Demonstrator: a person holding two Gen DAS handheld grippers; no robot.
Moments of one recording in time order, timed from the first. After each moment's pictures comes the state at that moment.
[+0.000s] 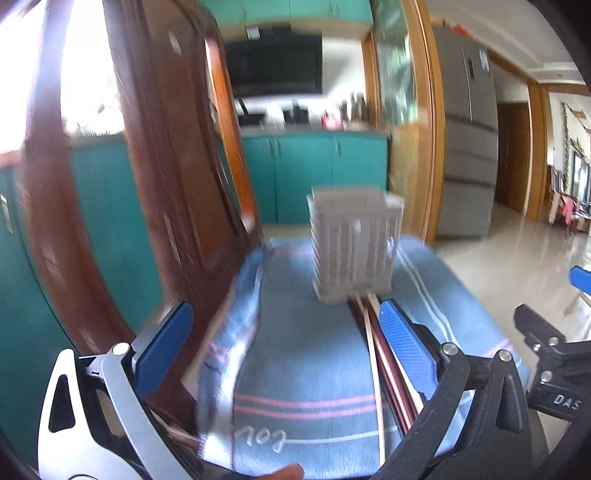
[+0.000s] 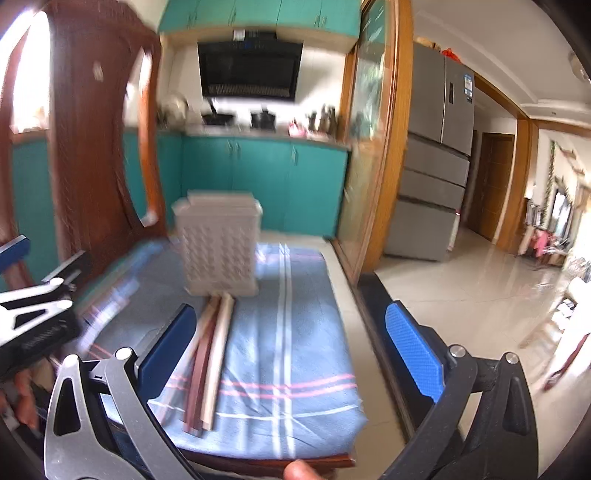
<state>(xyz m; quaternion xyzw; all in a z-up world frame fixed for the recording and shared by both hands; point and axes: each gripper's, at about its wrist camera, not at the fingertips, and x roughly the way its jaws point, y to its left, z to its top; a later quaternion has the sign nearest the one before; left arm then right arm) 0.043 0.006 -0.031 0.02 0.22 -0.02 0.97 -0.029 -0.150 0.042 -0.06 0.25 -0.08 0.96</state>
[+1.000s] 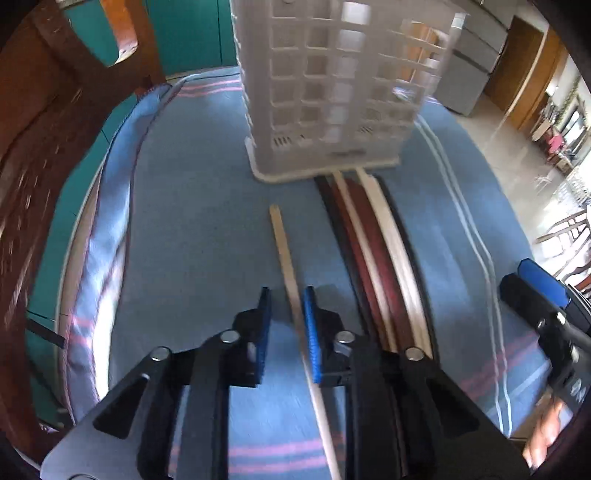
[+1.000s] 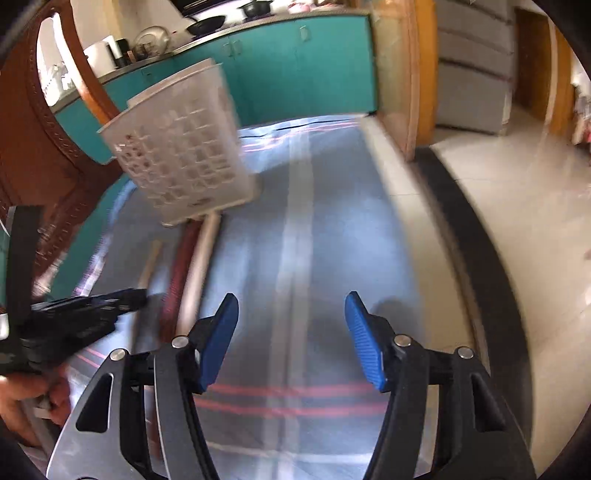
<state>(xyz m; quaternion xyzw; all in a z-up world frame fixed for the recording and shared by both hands) 0.212 -0.038 -0.137 0.02 0.52 -0.09 0.85 0.105 -0.212 -0.042 0.11 0.44 0.05 0.89</state>
